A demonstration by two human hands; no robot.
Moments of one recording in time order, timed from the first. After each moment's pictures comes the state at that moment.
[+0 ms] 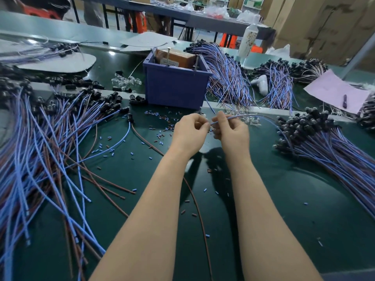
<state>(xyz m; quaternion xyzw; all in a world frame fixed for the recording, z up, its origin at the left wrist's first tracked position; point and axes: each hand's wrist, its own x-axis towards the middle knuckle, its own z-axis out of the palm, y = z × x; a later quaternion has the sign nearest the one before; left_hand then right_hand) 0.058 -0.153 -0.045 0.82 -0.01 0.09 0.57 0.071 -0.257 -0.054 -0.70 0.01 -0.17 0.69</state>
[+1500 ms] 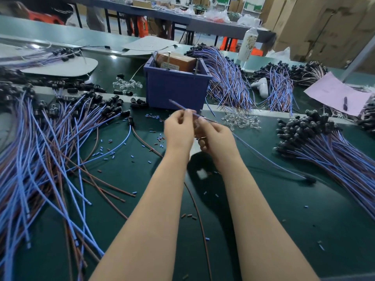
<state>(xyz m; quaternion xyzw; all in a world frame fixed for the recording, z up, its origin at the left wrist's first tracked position) 0.065 -0.153 -0.044 0.62 0.10 0.18 0.76 0.058 -0.234 -0.045 -0.70 0.01 -0.02 0.71</state>
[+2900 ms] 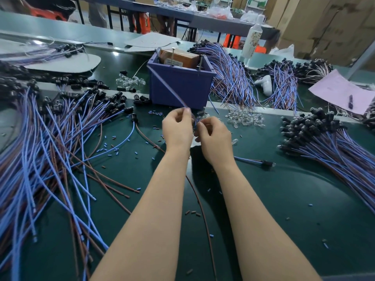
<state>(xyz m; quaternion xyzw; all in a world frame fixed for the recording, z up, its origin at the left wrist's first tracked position) 0.073 -0.146 -0.054 0.60 0.16 0.17 0.77 0.054 -0.223 -0.055 -0.86 -0.05 -0.15 0.49</state>
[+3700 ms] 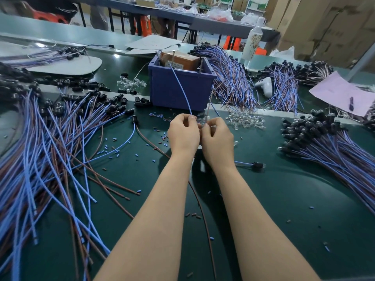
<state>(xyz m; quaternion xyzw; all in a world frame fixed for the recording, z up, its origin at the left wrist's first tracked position) 0.066 -0.152 -0.053 0.69 0.14 0.17 0.69 0.055 -0.220 -0.057 -0.85 0.00 -0.18 0.49</state>
